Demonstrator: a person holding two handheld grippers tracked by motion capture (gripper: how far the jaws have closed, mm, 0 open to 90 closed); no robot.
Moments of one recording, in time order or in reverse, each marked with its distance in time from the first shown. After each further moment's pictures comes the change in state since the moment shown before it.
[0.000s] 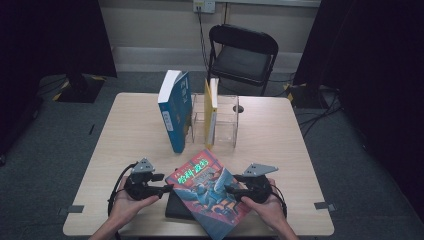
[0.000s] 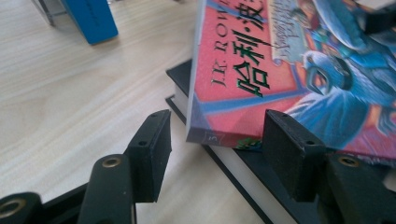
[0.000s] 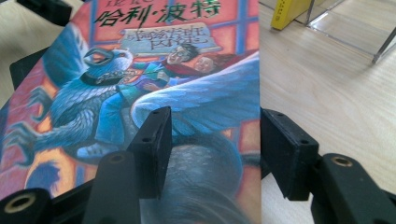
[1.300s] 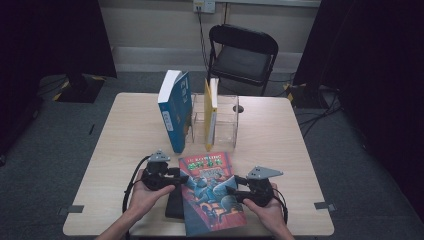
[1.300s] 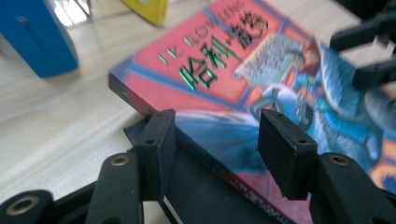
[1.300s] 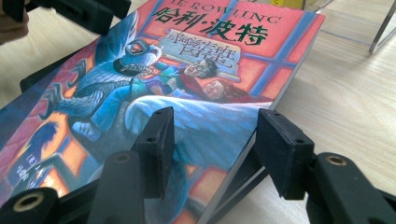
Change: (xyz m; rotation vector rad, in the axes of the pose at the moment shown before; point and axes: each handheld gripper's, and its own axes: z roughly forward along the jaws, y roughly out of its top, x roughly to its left) left arm -0.015 0.029 0.032 -0.002 -0.051 -0.061; right arm 0.001 -0.010 -0.003 -0.054 0.002 0.072
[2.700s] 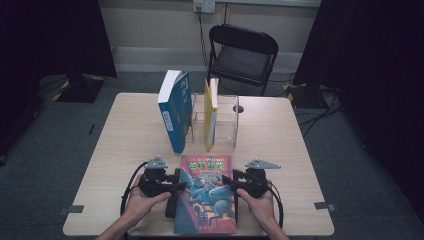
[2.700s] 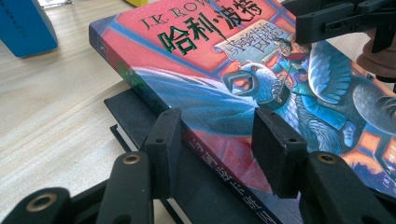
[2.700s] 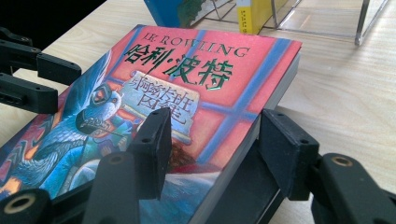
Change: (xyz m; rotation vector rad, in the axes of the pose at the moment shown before) left arm -0.004 -0.015 -0.009 -0.003 -0.048 0.001; right arm -0.011 0.007 0.024 -0.067 -0.041 0.212
